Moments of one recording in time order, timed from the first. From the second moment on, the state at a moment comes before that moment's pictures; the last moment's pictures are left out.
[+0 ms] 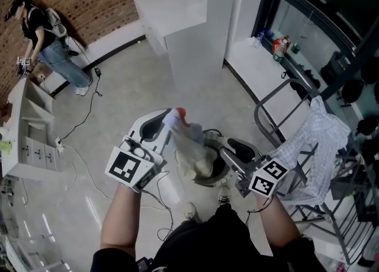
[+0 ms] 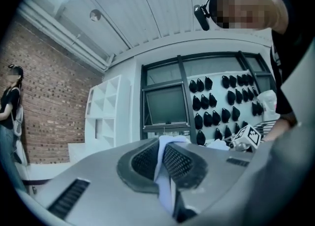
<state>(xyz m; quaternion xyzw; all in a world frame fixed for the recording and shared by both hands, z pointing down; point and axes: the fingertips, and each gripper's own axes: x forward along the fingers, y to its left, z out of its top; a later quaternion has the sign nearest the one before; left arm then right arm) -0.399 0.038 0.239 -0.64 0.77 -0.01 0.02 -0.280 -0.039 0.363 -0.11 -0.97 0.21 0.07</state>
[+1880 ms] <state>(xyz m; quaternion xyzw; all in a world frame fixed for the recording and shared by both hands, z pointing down) -0.304 0.053 0.220 -0.72 0.69 -0.04 0.07 -0.064 -0.078 0.268 0.22 -0.97 0.13 -0.01</state>
